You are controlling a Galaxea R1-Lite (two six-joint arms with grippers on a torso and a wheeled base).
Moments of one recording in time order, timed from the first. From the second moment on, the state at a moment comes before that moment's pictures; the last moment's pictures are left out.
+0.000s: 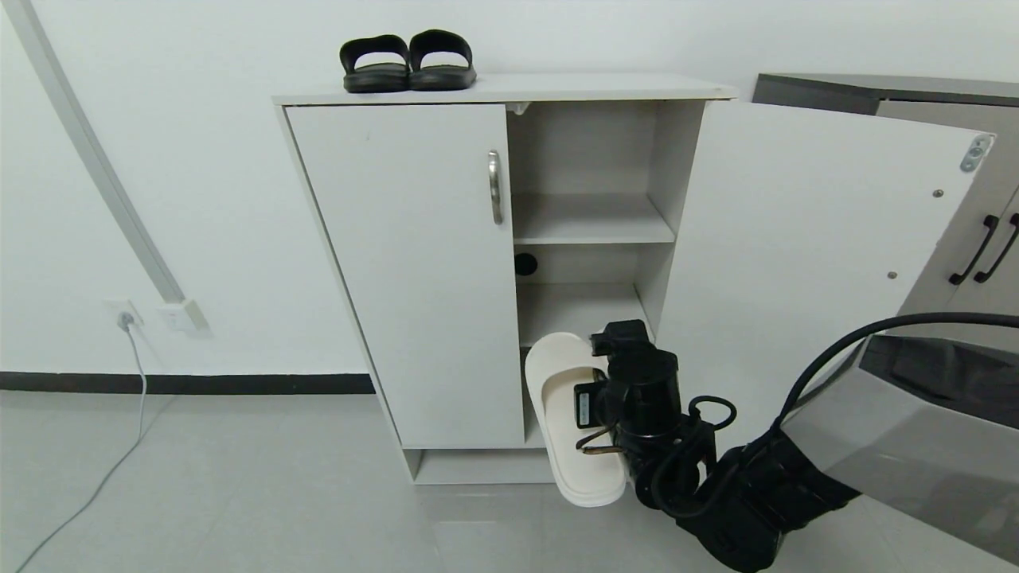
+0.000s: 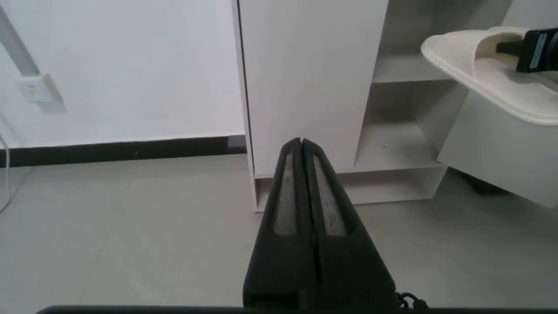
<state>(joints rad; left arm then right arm) 0.00 0.00 0.00 0.00 -0.03 0.02 0.79 2.19 -0.99 -1.00 -0.64 0.15</state>
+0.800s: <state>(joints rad) 0.00 0.00 0.00 0.00 -0.03 0.02 0.79 2.23 -1.01 -1.00 -0.61 0.15</state>
